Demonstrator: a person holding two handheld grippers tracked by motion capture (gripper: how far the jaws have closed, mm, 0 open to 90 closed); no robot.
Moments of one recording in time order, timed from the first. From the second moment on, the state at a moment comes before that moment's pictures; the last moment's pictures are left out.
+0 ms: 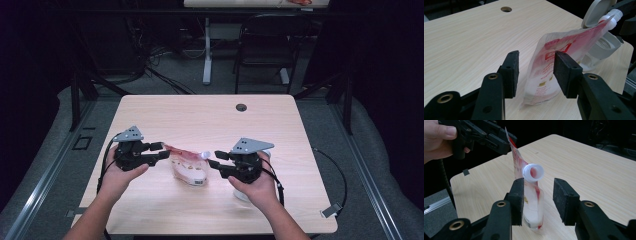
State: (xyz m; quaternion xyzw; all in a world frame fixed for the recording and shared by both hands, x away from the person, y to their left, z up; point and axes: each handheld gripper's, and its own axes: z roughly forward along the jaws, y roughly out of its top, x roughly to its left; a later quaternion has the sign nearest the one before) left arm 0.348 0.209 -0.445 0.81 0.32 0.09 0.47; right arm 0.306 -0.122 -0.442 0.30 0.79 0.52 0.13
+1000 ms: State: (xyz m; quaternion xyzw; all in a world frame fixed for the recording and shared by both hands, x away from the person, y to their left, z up) left arm 0.338 0.194 -0.436 0.83 0.29 0.09 0.46; right arm 0.317 -0.129 -0.439 0.30 0.79 0.53 0.09
